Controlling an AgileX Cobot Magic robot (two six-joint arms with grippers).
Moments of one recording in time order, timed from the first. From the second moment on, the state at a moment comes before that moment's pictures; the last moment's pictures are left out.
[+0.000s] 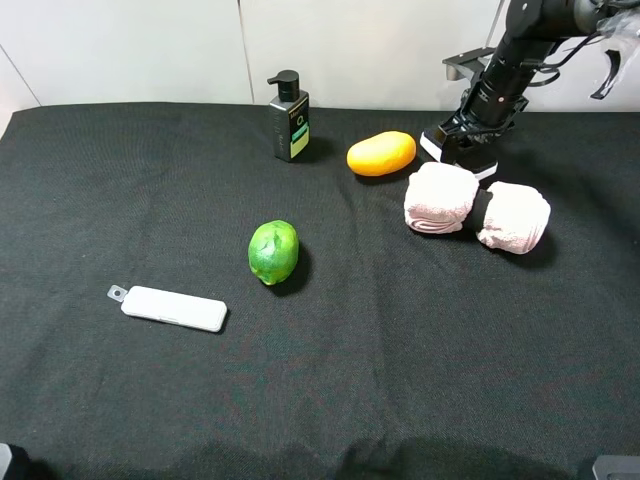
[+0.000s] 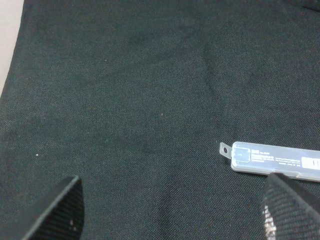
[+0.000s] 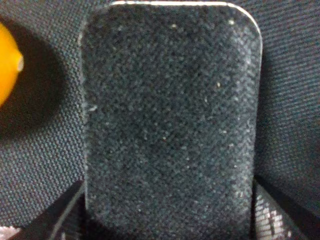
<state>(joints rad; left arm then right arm) 0.06 0.00 -0.49 0.00 1.06 0.09 0.14 2.35 -1.80 0.12 0.97 -0.45</state>
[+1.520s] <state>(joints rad) 0.06 0.00 -0.49 0.00 1.06 0.09 0.14 2.37 -1.80 0.10 0.95 -0.45</state>
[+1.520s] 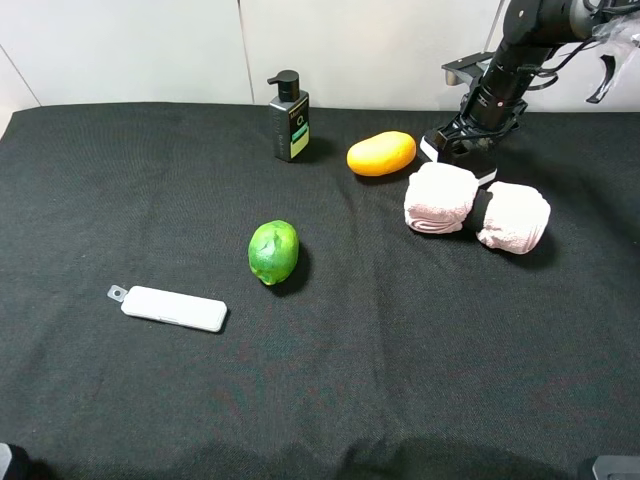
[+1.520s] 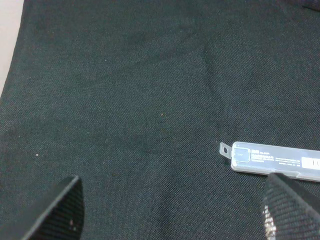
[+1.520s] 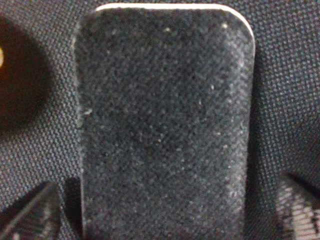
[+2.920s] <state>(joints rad) 0.06 0.00 -0.49 0.00 1.06 0.09 0.13 2.34 -2.08 0.09 1.21 -0.35</state>
